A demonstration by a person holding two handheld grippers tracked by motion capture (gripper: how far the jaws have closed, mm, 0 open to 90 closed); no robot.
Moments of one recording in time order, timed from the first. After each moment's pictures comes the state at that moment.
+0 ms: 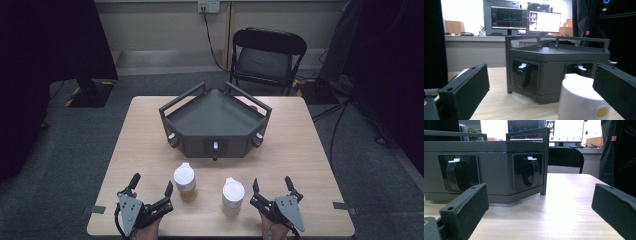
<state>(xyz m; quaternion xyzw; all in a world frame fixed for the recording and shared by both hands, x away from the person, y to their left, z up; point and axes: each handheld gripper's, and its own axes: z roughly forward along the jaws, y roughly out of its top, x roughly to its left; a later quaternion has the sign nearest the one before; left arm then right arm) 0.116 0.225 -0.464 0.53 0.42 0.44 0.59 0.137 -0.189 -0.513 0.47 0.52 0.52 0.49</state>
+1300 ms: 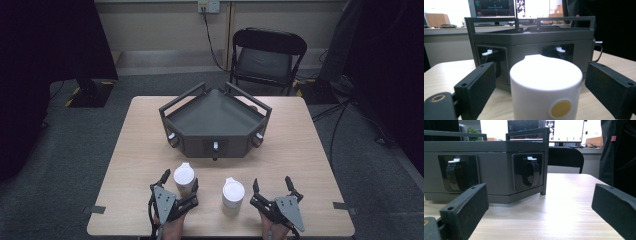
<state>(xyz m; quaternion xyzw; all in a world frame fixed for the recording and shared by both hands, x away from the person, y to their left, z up) 0.145 0.175 -0.478 0.58 0.41 0.41 0.57 0.137 -0.189 -0.513 0.47 0.52 0.52 0.49</state>
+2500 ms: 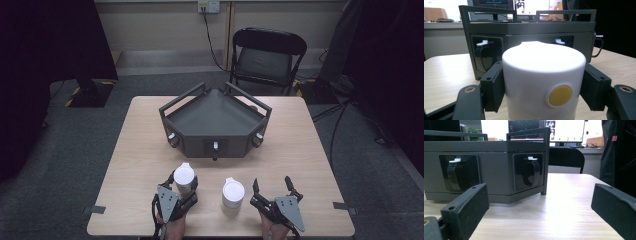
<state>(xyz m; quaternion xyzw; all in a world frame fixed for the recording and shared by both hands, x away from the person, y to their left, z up) 0.149 0.172 -0.486 0.58 0.42 0.40 0.57 0.137 -0.190 -0.513 0.47 0.52 0.52 0.49</state>
